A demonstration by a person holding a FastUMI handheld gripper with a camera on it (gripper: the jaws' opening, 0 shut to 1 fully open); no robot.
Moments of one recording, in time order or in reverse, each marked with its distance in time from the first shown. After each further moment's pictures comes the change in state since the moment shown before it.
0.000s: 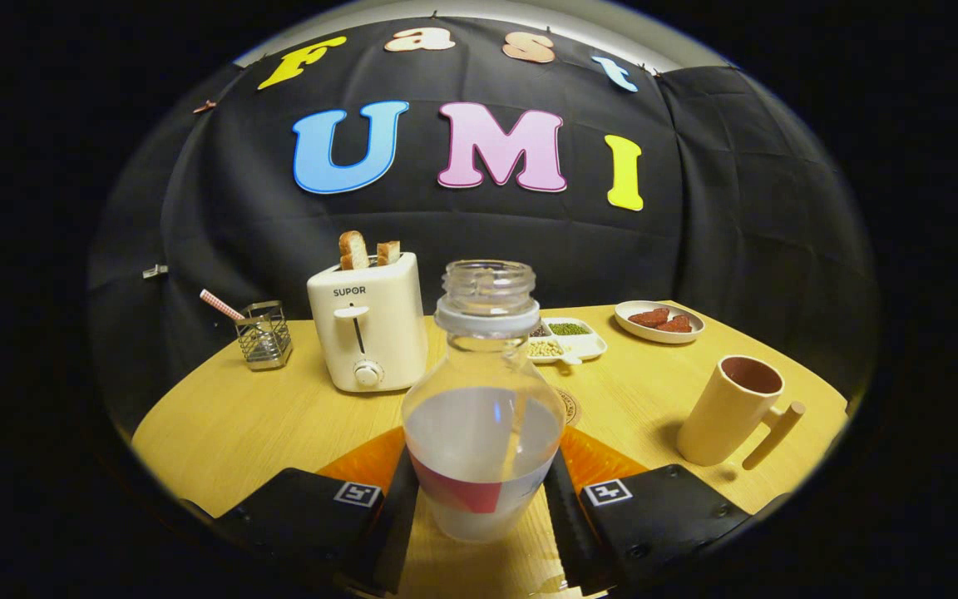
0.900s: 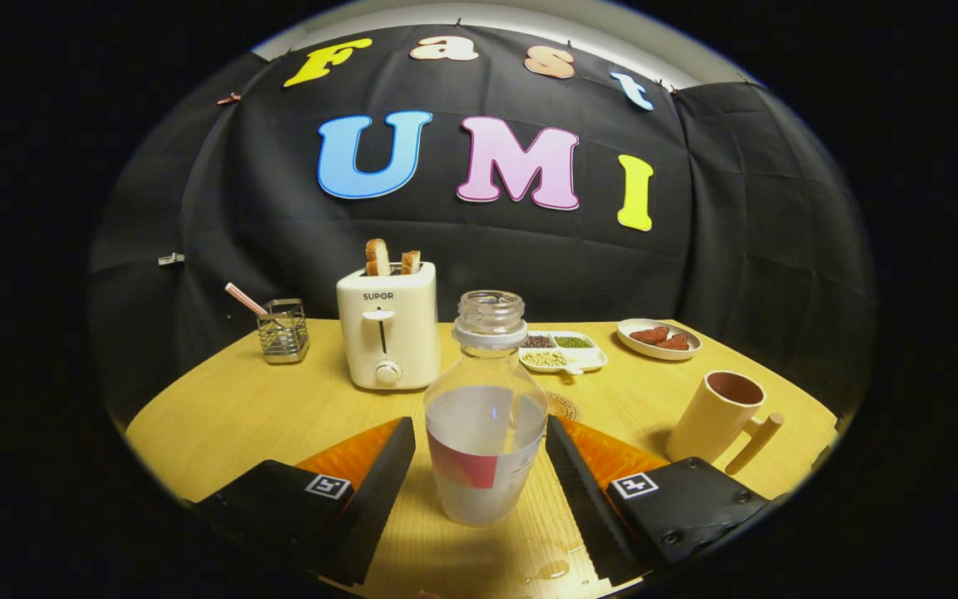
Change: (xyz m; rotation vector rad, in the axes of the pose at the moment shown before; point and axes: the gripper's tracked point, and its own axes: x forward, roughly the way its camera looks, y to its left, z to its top) arm -0.020 0.018 -0.004 -0.113 -0.030 0.017
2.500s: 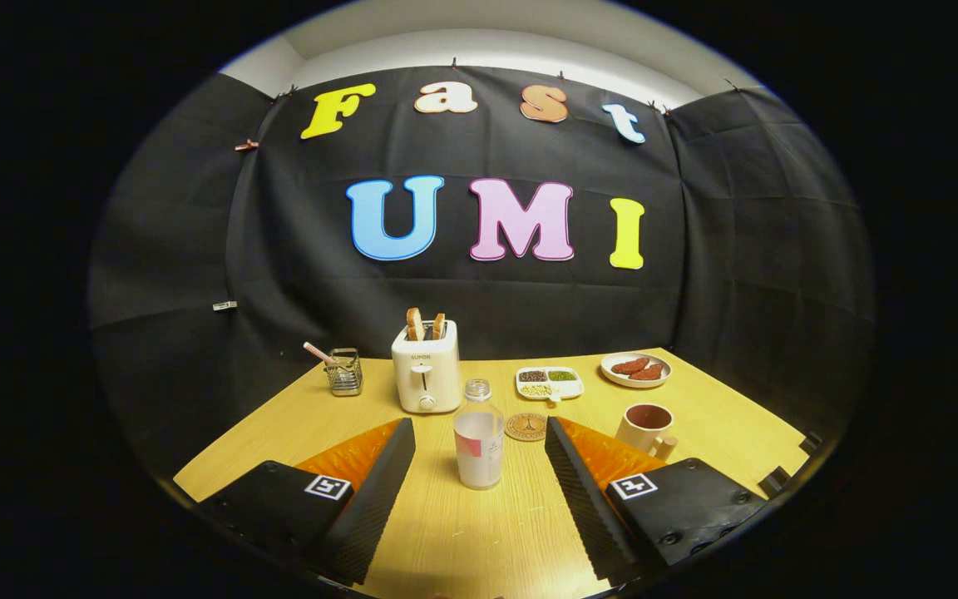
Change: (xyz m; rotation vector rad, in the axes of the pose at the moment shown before) arm -0.169 -0.017 0.095 0.053 -0.087 0.094
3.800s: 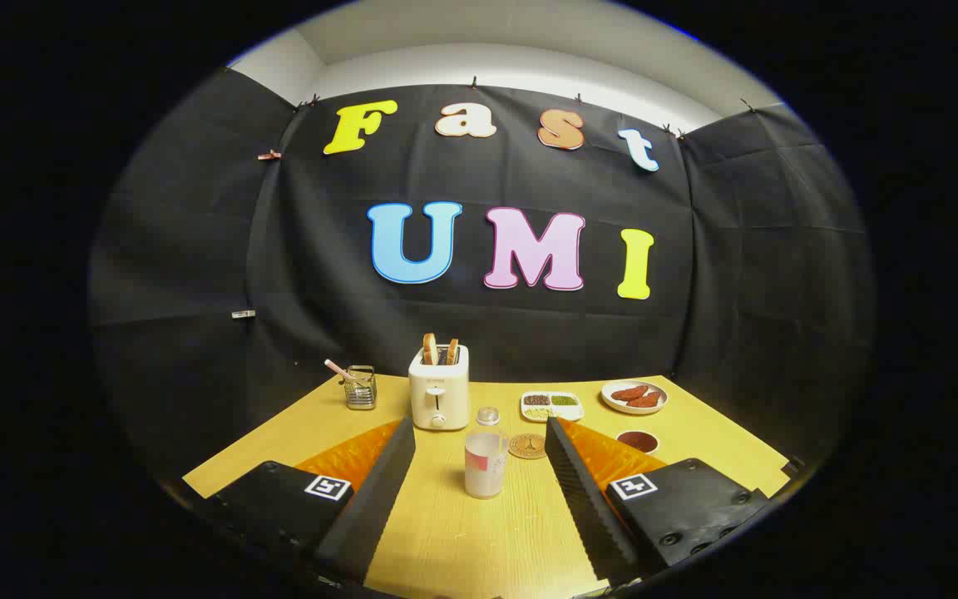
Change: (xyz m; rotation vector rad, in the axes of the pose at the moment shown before) arm -0.040 0.011 0.044 -0.054 -0.062 0.040
